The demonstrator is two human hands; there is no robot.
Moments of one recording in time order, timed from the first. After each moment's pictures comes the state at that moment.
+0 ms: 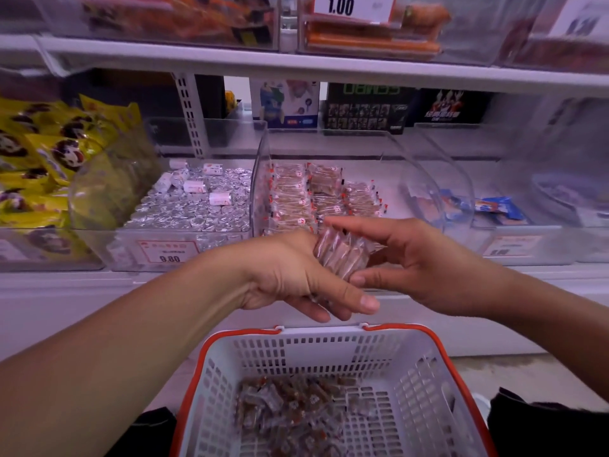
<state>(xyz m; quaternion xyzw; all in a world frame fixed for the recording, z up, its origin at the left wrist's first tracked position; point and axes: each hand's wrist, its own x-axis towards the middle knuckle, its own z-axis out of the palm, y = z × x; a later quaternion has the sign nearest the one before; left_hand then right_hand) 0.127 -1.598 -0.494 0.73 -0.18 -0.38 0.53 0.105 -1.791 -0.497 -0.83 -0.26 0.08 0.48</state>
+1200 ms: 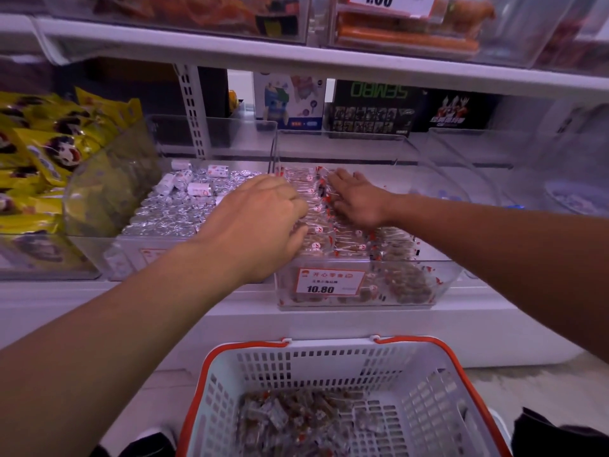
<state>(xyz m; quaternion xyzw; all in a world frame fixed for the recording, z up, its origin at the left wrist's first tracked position) 0.200 -1.546 -0.514 0.92 -0.32 0.22 -0.01 0.314 -1.774 -0.553 -0.99 -0.15 0.05 0.02</state>
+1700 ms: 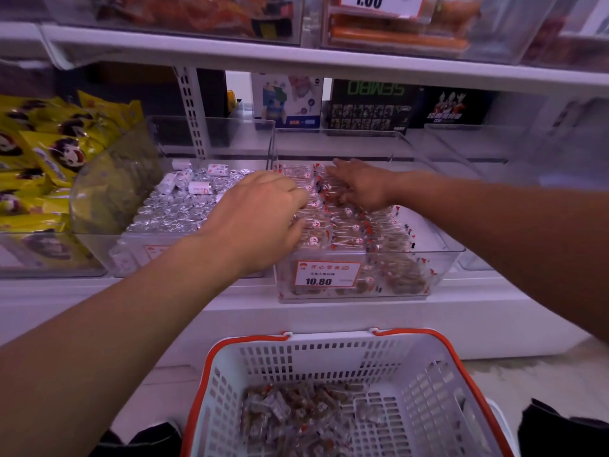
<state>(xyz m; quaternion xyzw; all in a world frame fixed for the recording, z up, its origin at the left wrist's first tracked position) 0.196 -1.549 -0.510 0.92 -0.33 0.23 0.01 0.312 -1.779 -0.522 -0.98 -0.17 0.06 0.00</state>
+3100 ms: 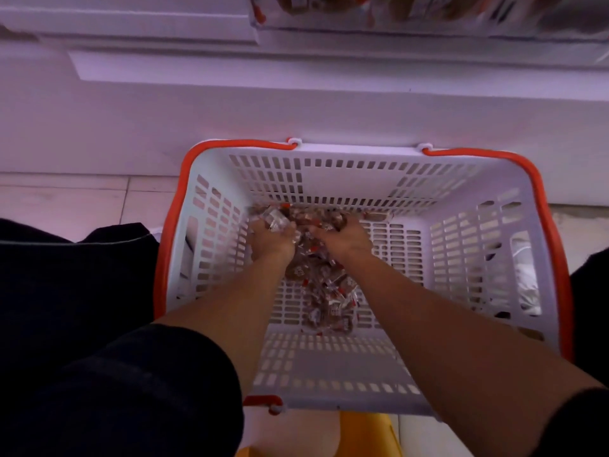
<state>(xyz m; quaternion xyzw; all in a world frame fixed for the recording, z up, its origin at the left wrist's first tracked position) 0.099 -1.584 -0.942 0.77 0.42 -0.18 0.44 0.097 -1.718 -0.940 -0.82 0.30 0.24 0.43</state>
